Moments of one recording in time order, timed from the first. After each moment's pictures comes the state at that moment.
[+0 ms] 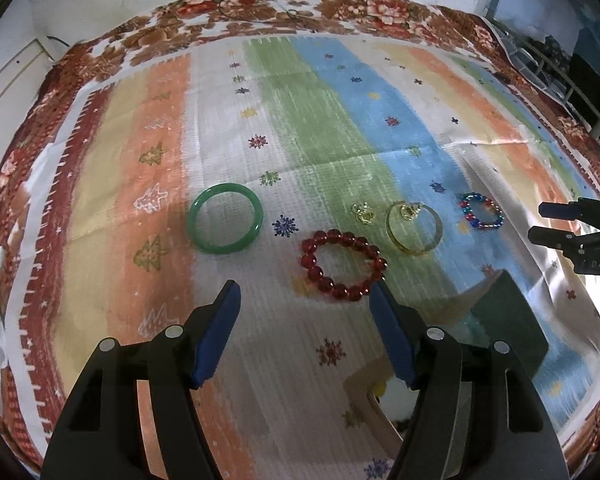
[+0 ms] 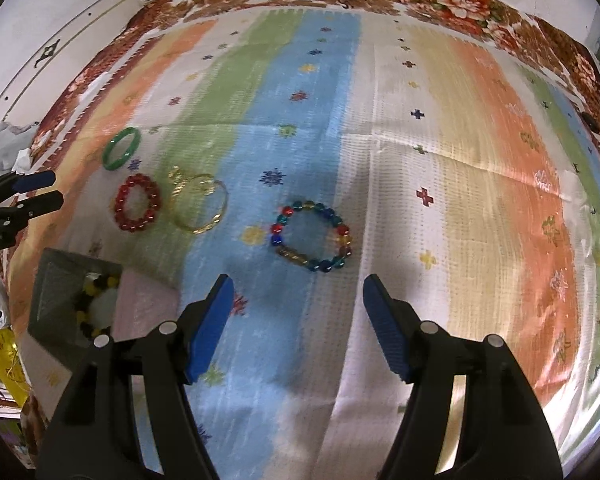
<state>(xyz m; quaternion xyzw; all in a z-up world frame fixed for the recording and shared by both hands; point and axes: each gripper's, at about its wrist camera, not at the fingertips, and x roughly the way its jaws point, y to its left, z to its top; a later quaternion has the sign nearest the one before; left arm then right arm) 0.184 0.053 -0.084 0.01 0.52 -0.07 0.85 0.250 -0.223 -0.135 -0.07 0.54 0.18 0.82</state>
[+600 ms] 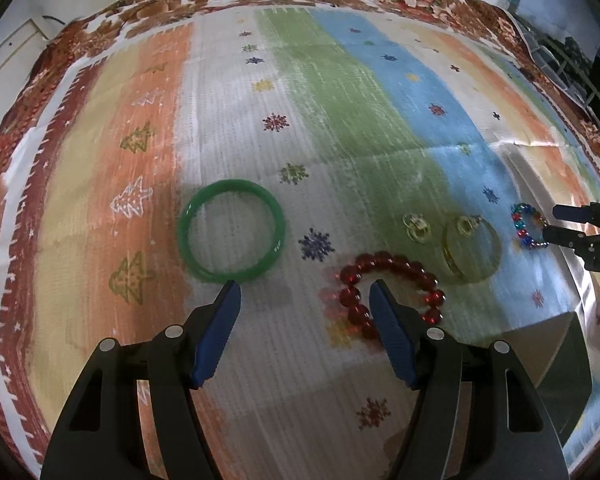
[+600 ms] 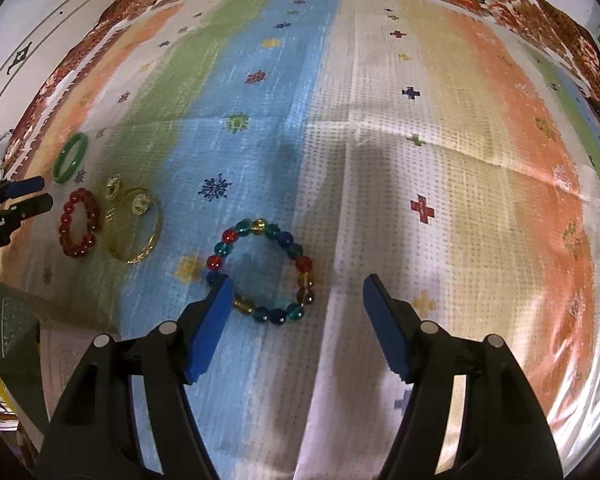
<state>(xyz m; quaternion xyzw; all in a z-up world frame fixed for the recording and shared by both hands) 0.232 0.069 -0.129 0.00 0.55 -0.06 0.84 0.301 -0.230 -0.181 -0.07 0.57 0.16 0.80</state>
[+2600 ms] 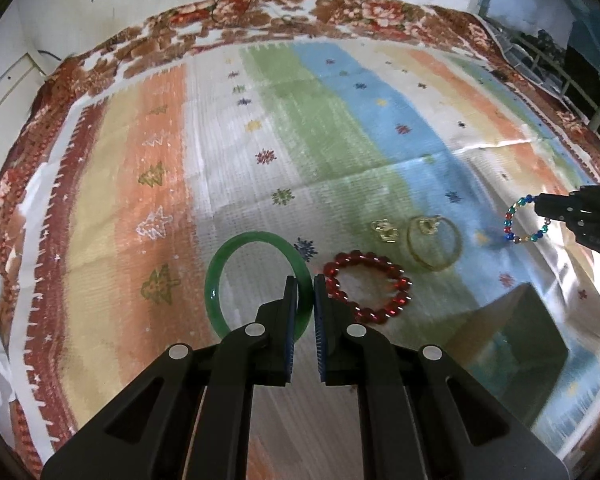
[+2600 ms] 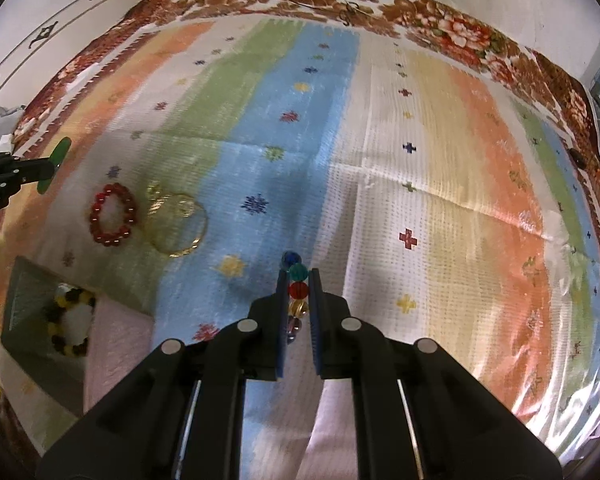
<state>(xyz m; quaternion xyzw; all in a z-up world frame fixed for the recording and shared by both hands) 0.196 0.066 -0.083 0.02 0.50 -0.09 0.86 0.259 -0.204 -0.127 -0.13 0.51 0.16 0.84</state>
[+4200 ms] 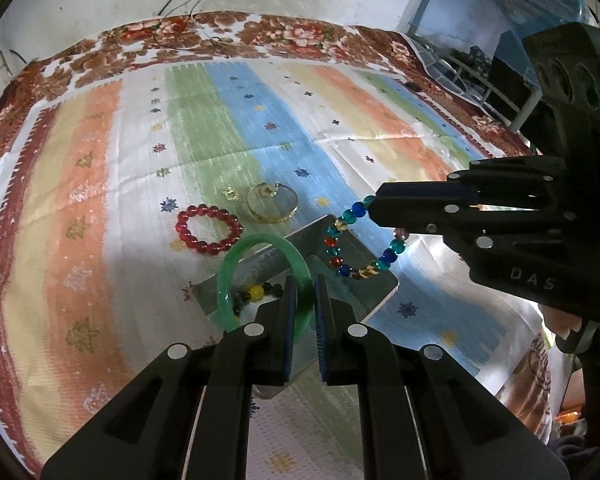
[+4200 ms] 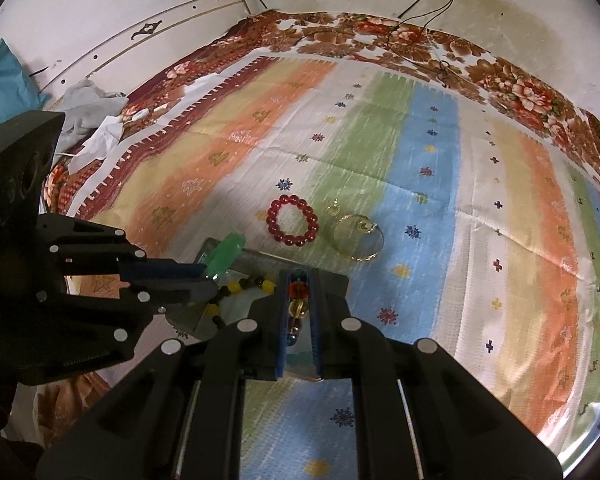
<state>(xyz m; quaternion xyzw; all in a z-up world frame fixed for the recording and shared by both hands) 0.089 -0.009 -0.050 -0.04 0.47 -0.19 0.86 0.148 -0.117 -0.056 -0.13 0.46 0.29 0.83</state>
